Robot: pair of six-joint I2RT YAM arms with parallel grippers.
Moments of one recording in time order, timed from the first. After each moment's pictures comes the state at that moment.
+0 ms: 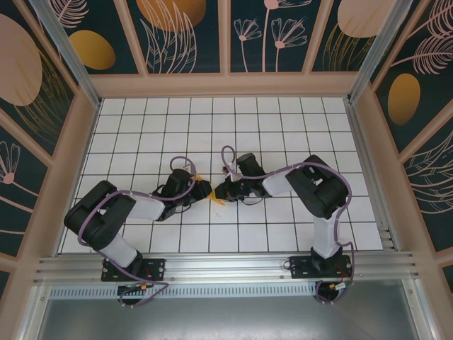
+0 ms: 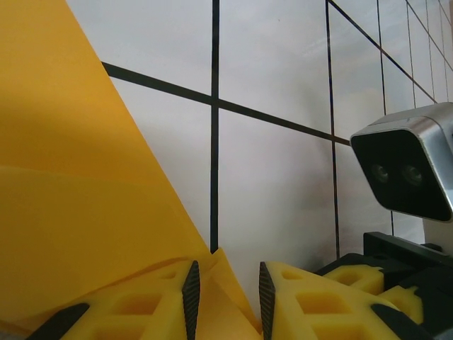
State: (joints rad) left arm -0.60 1.61 0.44 0.51 0.18 -0.92; right arm 0.70 1.94 0.85 0.27 -0.76 0.77
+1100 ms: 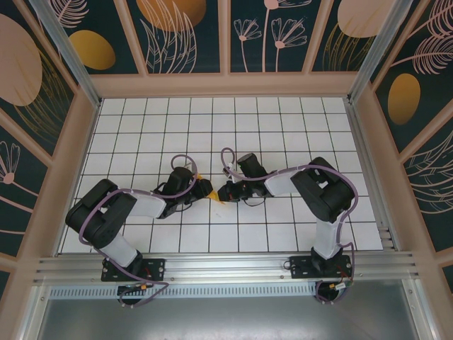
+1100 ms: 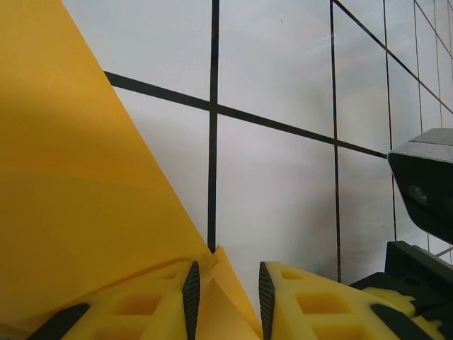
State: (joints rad) left arm -0.60 1.62 0.47 0.47 0.18 -0.92; right arm 0.70 1.89 0.84 0.17 -0.73 0.60
